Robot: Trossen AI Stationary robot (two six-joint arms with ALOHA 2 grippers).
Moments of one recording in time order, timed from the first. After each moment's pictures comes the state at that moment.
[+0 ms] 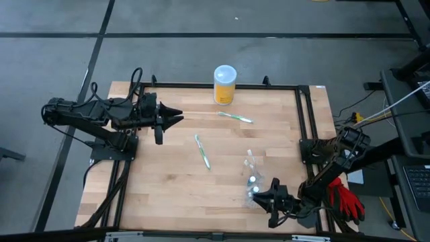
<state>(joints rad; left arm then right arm) -0.19 0.91 1.14 -0.42 -0.45 -0.38 1.07 1.77 0.69 0.76 1.25 0.84</state>
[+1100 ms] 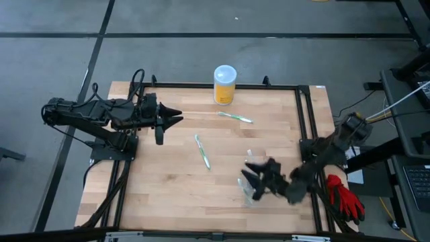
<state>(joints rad) -0.19 0.91 1.14 -0.46 -0.46 -0.38 0.84 1.63 0.68 0.80 1.32 0.73</state>
